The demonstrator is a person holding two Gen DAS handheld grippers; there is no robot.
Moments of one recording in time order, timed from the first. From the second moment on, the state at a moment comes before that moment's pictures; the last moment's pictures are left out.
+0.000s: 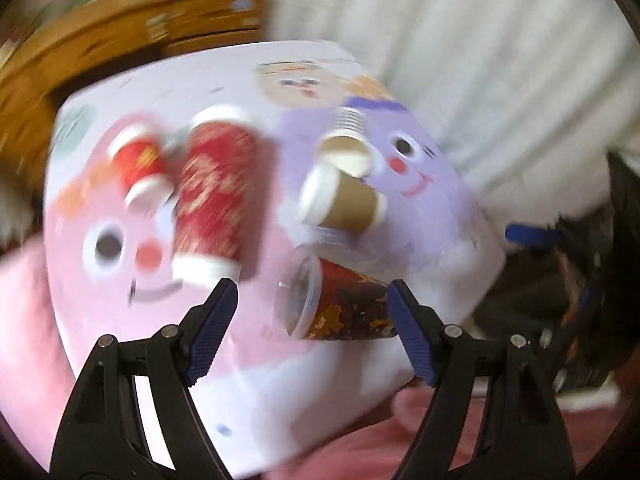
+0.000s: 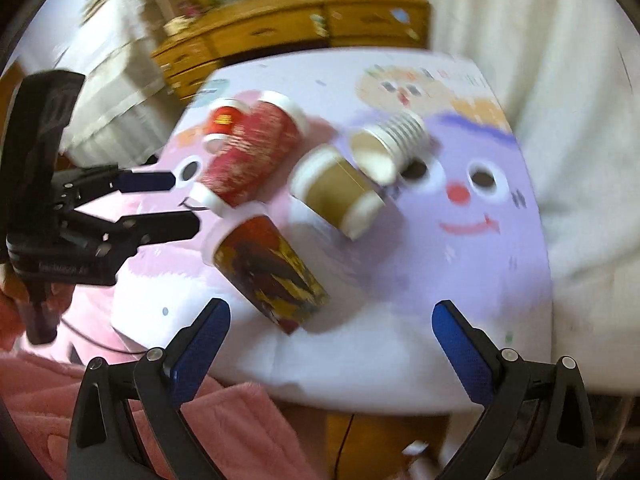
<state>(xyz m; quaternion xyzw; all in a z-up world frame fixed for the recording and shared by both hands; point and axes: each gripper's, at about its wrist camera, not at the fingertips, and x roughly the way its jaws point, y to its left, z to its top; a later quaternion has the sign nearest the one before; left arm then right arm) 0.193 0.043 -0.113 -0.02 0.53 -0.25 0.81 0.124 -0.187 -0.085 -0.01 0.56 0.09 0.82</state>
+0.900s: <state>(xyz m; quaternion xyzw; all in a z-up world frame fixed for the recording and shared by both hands) 0.092 0.148 -0.180 -0.29 0.57 0.07 0.77 0.128 -0.038 -0.191 -0.28 0.52 0.25 0.76</state>
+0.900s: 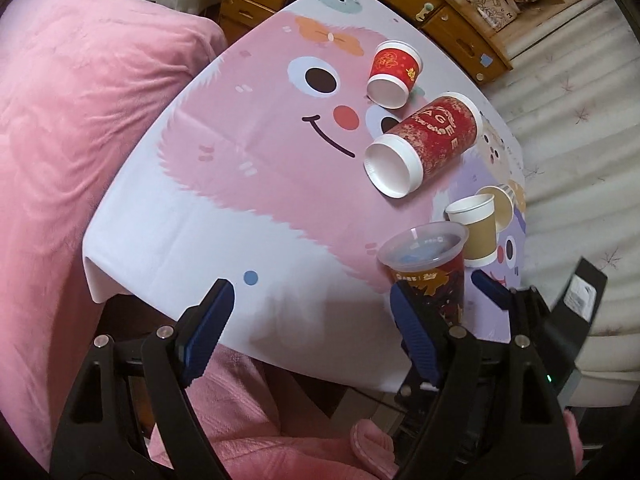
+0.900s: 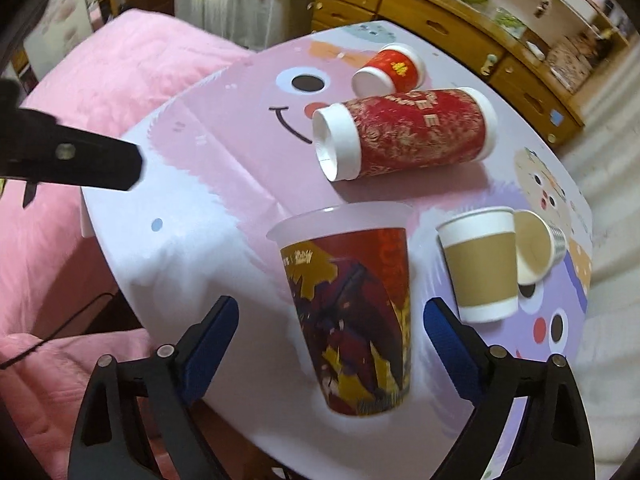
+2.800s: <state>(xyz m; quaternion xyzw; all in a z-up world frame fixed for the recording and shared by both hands) 0.110 0.138 -0.162 -0.17 0.58 0.03 0.79 0.096 -0.126 -0.194 0.02 0.33 0.16 0.93</state>
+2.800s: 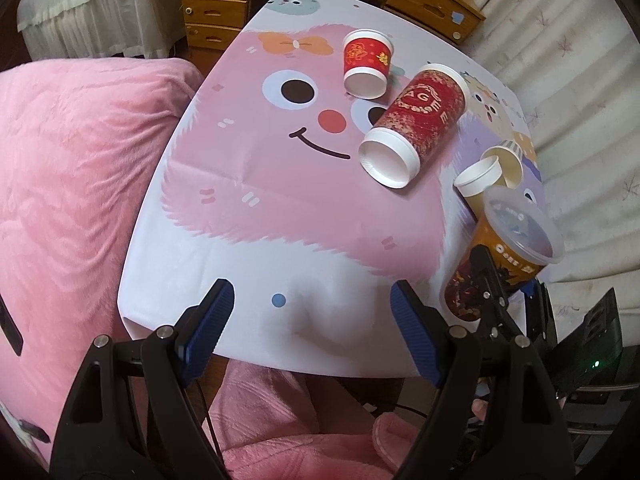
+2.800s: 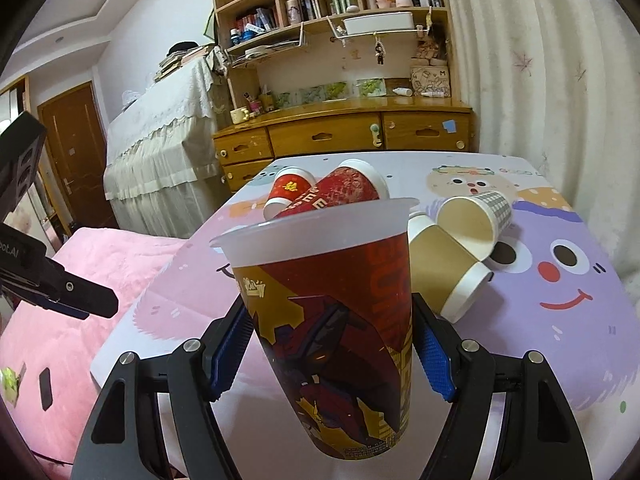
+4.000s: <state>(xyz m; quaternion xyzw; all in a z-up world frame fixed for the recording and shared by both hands) 0.108 0.133 -0.156 -0.15 0.58 0.03 0.80 0.117 -0.118 -0.216 0.03 0.34 0.15 0.93</state>
